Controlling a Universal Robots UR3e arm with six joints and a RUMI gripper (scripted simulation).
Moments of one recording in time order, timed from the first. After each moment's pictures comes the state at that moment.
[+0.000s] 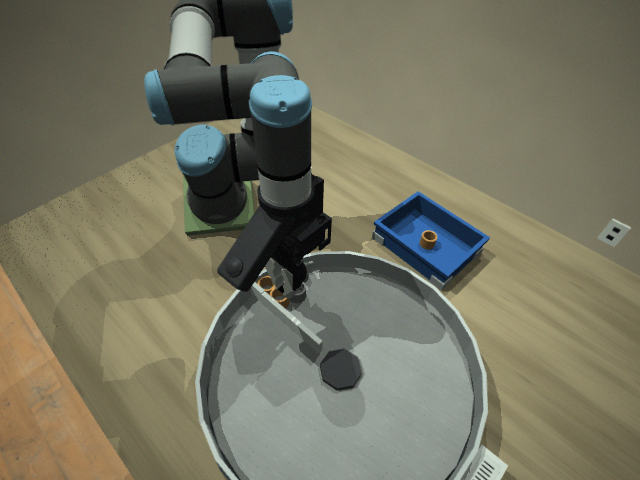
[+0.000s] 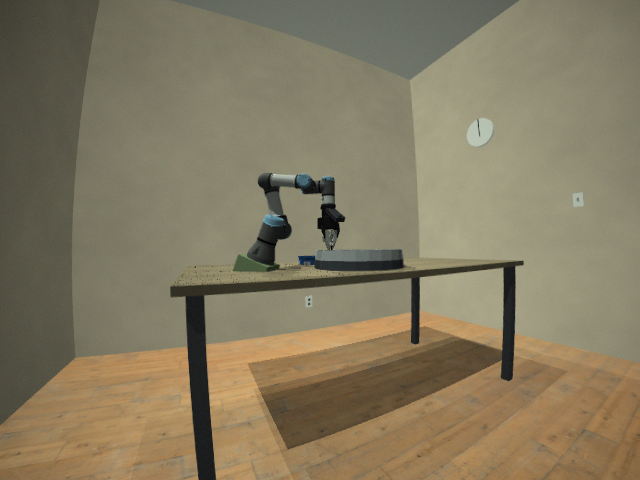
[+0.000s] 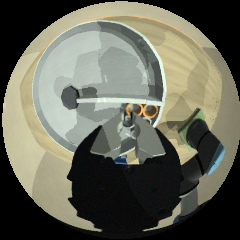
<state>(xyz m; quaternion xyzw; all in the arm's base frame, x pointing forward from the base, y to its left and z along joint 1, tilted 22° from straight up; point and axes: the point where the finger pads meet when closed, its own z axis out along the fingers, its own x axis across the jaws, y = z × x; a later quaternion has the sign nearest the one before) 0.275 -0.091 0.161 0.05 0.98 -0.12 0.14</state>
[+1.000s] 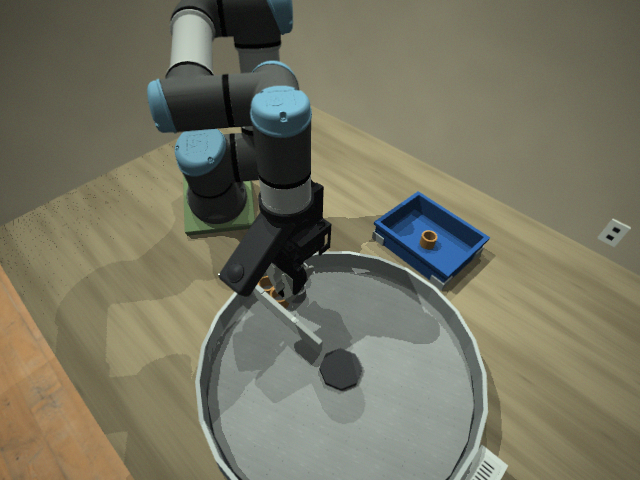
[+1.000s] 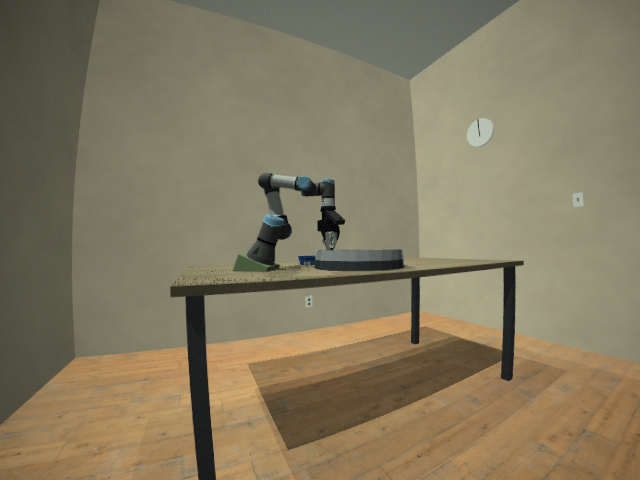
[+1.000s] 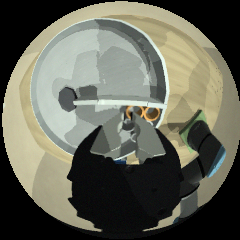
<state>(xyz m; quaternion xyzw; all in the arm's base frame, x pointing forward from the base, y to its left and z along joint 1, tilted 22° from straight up) 0.278 -0.094 0.150 0.05 0.98 -0.12 0.14</state>
